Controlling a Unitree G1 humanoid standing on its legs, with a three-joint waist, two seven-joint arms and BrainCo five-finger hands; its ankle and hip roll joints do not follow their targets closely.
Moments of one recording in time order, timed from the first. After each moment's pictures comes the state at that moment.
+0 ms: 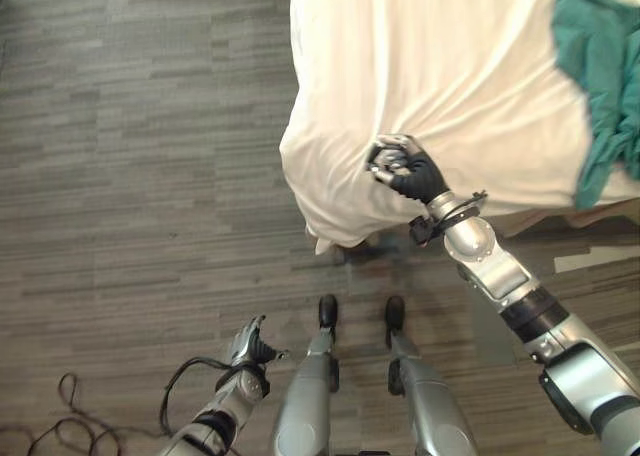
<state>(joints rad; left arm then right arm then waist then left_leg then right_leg) -0.27 0.31 -0.43 1.07 0.28 -0.04 0.32 -0.70 -0.43 0.47 0.45 0.15 -0.20 -0.18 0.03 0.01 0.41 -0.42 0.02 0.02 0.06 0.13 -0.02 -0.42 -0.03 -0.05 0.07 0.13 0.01</state>
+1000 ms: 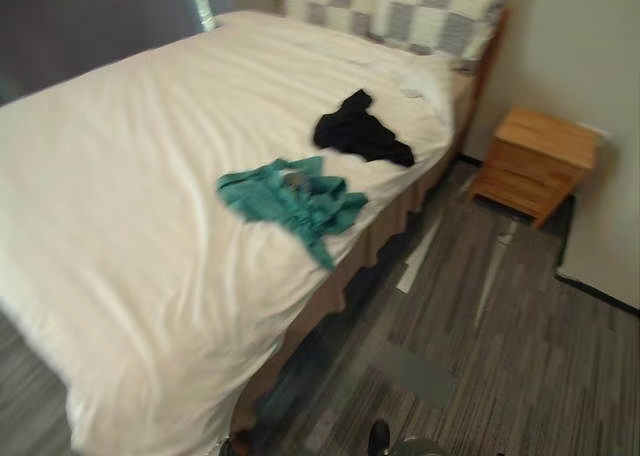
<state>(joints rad) -0.06 0.25 -0.31 1.25 0.32 -0.04 0.19 0.03 -0.24 0.13 1.28 0.09 -0.05 -0.17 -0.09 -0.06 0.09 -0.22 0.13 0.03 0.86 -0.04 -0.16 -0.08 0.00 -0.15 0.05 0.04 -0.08</state>
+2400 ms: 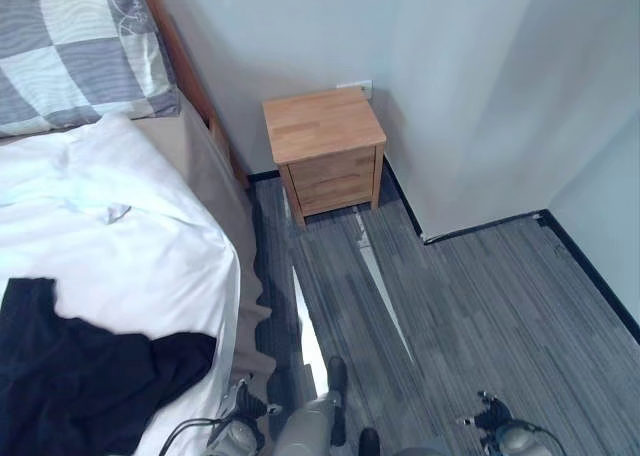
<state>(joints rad) -0.12 0.25 -0.27 1.19 0.29 -0.06 0.25 -0.03 -0.27 0.30 1.19 -0.06 -0.06 -0.17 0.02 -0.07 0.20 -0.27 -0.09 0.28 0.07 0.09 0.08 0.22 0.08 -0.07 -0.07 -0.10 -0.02</state>
